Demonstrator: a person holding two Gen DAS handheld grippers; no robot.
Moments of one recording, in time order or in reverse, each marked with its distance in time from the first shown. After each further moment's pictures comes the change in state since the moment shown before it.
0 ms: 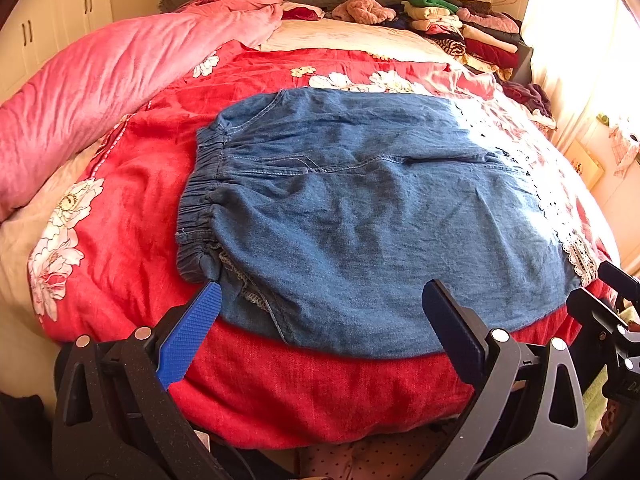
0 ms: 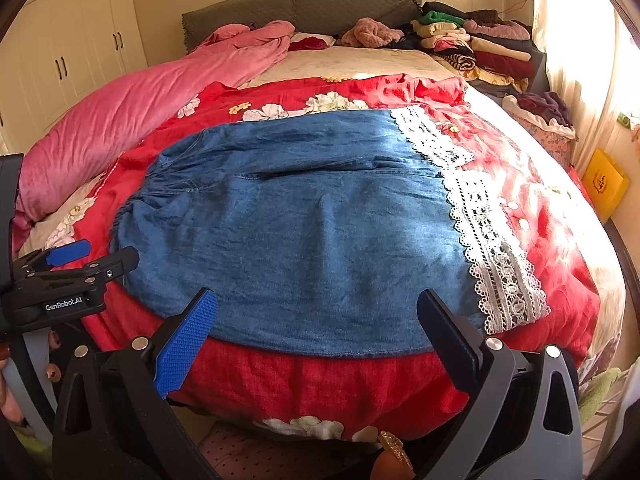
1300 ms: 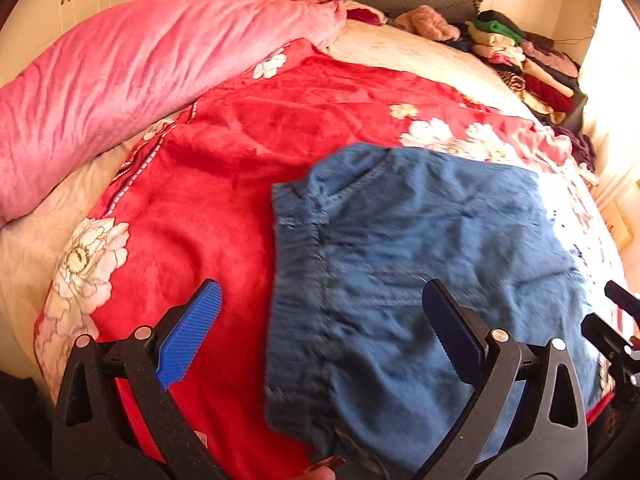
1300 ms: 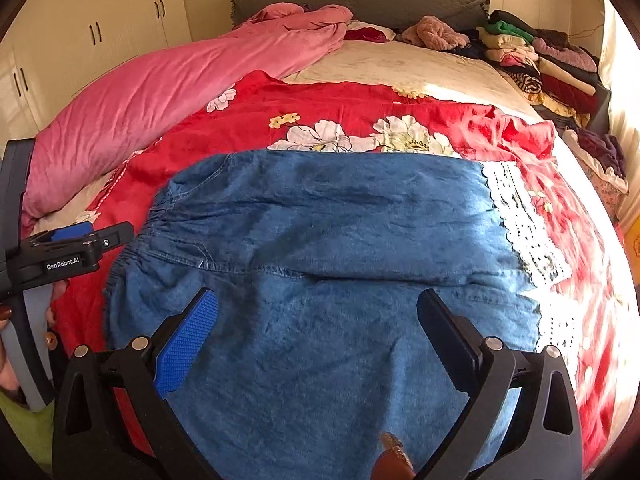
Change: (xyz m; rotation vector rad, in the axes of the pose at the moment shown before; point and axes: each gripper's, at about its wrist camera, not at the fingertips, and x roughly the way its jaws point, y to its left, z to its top) left arm 0.068 0.102 0.102 -0.164 0.022 0.083; right arm 0.108 0.048 0.123 -0.166 0.065 0.114
